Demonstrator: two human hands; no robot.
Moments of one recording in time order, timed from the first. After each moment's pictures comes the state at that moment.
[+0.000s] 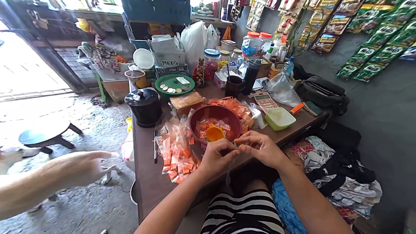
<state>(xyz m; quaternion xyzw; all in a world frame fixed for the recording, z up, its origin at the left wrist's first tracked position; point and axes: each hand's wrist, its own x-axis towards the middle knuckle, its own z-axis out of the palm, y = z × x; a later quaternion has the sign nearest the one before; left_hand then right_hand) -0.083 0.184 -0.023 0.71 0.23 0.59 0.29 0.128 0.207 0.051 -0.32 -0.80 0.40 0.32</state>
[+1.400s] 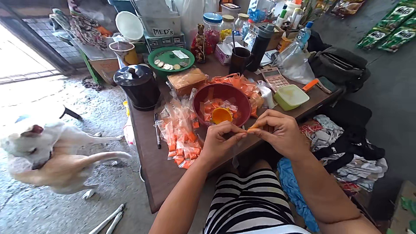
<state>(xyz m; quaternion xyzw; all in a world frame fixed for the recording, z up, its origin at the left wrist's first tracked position) -0.094 0.178 -0.026 0.67 0.24 0.62 0.34 0.112 0.192 0.051 -0.31 -0.81 0.24 0.43</state>
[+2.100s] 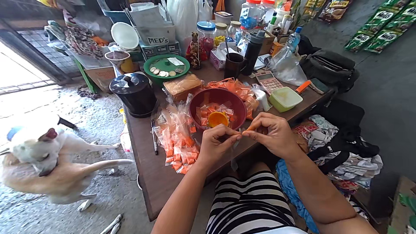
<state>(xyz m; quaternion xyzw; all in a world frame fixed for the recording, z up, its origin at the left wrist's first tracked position) -0.093 0.176 -0.027 0.65 0.26 0.64 0.33 0.107 0.190 0.051 -0.32 -0.78 0.29 0.45</state>
